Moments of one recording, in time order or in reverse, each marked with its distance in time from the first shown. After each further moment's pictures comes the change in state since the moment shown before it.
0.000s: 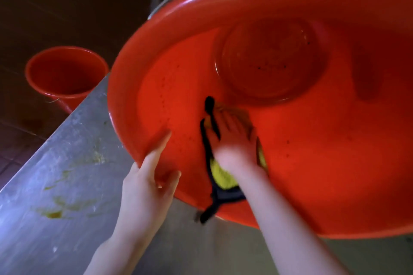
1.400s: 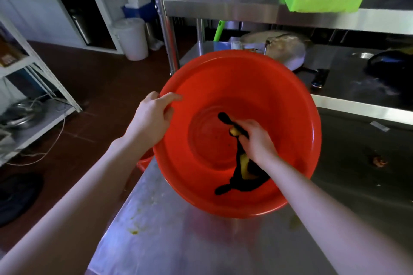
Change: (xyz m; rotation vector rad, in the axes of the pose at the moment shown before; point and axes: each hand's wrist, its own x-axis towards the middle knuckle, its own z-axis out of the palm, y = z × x) left_hand 0.127 0.252 -0.115 0.596 0.062 0.516; right_hand 0.015 0.034 -0.197 0.710 0.118 -0.222
